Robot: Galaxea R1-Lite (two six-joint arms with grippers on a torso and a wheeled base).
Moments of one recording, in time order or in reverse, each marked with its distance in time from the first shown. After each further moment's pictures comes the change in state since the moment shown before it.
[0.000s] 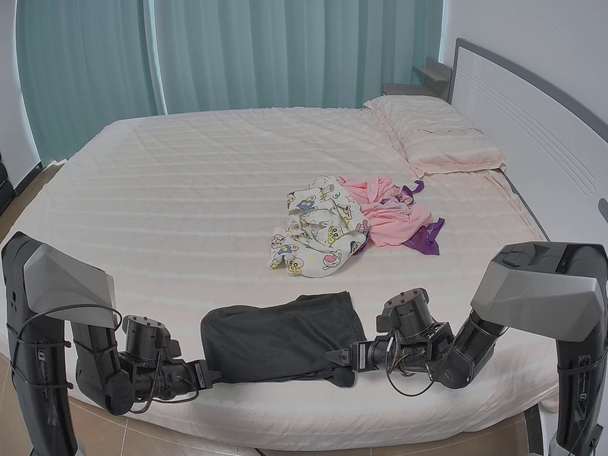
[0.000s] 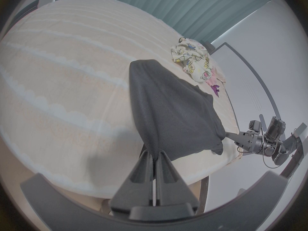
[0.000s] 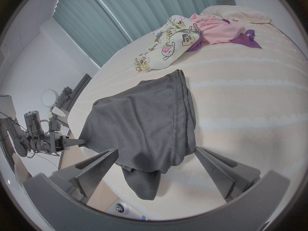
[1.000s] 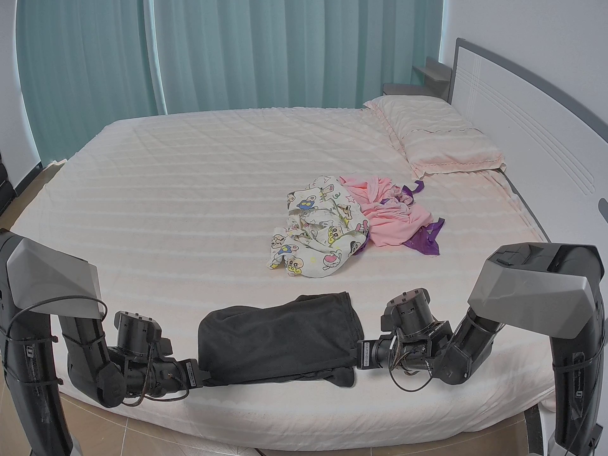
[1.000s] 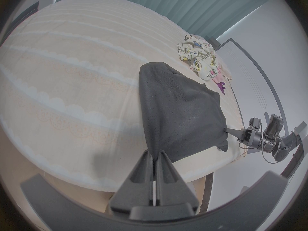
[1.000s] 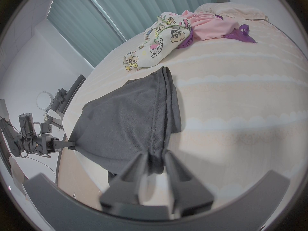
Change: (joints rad) left arm 0.051 -0.057 -0.014 0.137 0.000 0.066; right arm -0.034 0.038 -0.028 0.021 -0.009 0.001
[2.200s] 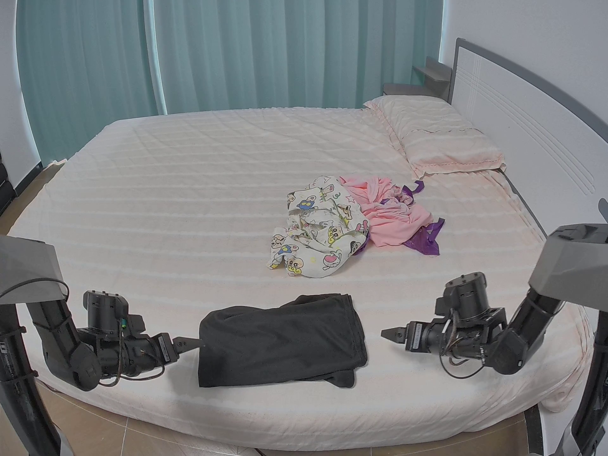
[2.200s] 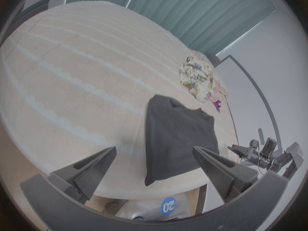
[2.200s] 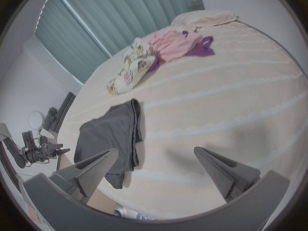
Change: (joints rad) left arm 0.143 -0.133 -0.017 0.059 -0.072 -0.002; right arm -0.141 -0.206 0.232 -0.064 -0.040 0.039
